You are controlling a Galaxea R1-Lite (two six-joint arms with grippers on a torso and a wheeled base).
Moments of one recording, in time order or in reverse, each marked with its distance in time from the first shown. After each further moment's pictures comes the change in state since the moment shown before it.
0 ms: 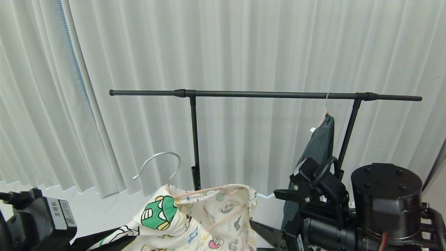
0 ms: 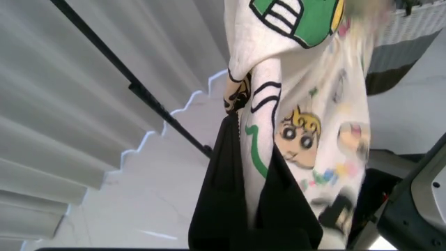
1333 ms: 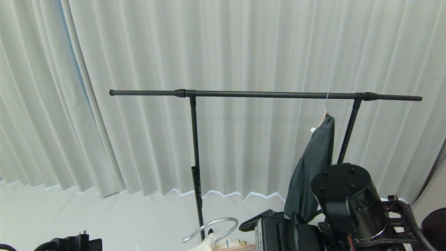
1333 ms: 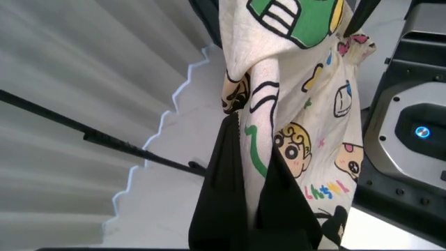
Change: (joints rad) left arm -0.226 0.096 -0.007 -0.010 -0.060 0.119; right arm 0.067 0.051 -0.189 0.370 0.353 -0.508
